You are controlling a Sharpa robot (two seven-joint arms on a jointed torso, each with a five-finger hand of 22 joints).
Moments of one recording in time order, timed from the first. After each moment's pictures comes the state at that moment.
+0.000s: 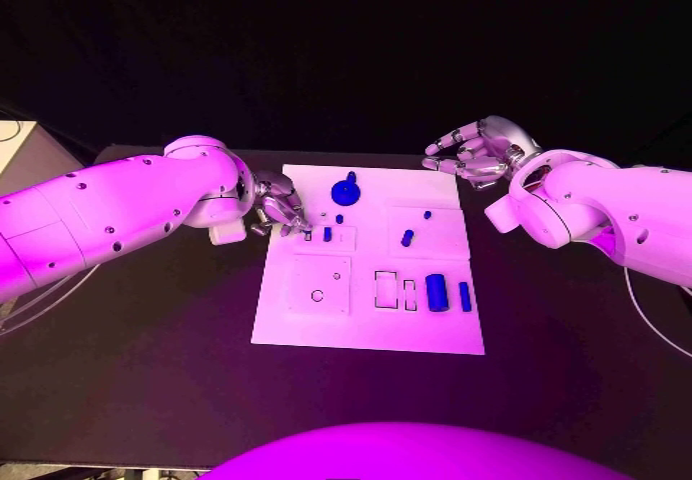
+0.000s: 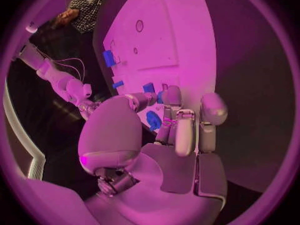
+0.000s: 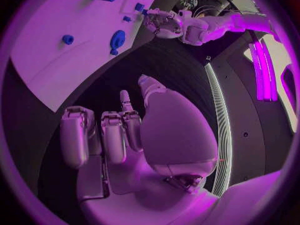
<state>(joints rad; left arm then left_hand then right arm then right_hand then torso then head) 1.36 -0.66 -0.07 1.27 -0.97 0.30 -0.39 1.11 -0.16 0.76 0.21 0.26 0.80 0.06 0.87 0.87 1.05 0.00 1.04 0.50 1.47 -0.06 1.53 1.31 0.12 1.26 0.05 1.28 1.01 1.37 -0.86 -0.15 1.45 -0.64 -0.44 0.08 1.37 -0.17 0.20 0.28 0.28 0.92 0.16 0.18 0.32 1.47 0.07 1.48 1.31 1.47 -0.01 1.54 1.31 0.02 1.47 0.10 1.42 1.31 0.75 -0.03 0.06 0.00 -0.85</state>
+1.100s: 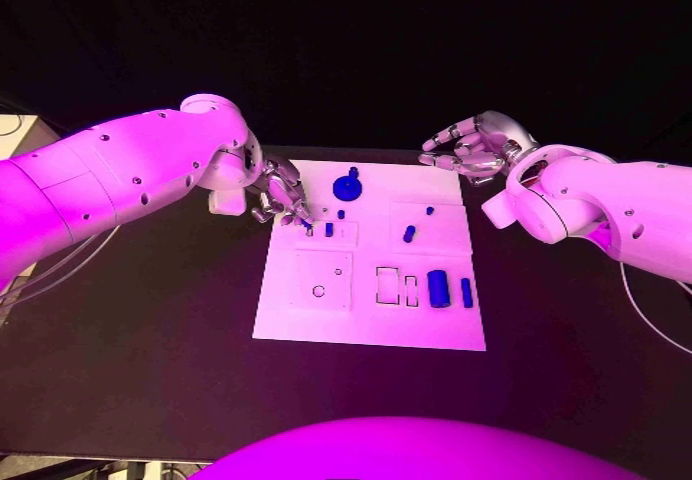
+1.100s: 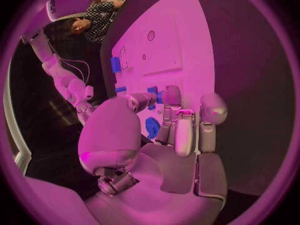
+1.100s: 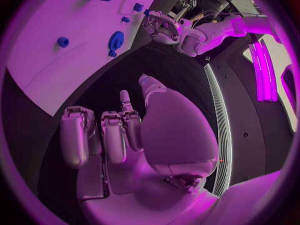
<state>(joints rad) 1.42 -0.54 -0.07 1.07 -0.90 0.60 -0.42 1.09 -0.17 0.76 0.21 0.27 0.80 0.06 0.87 0.87 1.04 -0.01 1.04 0.49 1.47 -0.06 1.53 1.31 0.12 1.25 0.05 1.28 1.00 1.36 -0.84 -0.15 1.44 -0.64 -0.44 0.08 1.36 -0.17 0.20 0.28 0.28 0.92 0.16 0.19 0.32 1.47 0.07 1.48 1.31 1.47 -0.01 1.54 1.31 0.02 1.47 0.10 1.42 1.31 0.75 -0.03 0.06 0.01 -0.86</state>
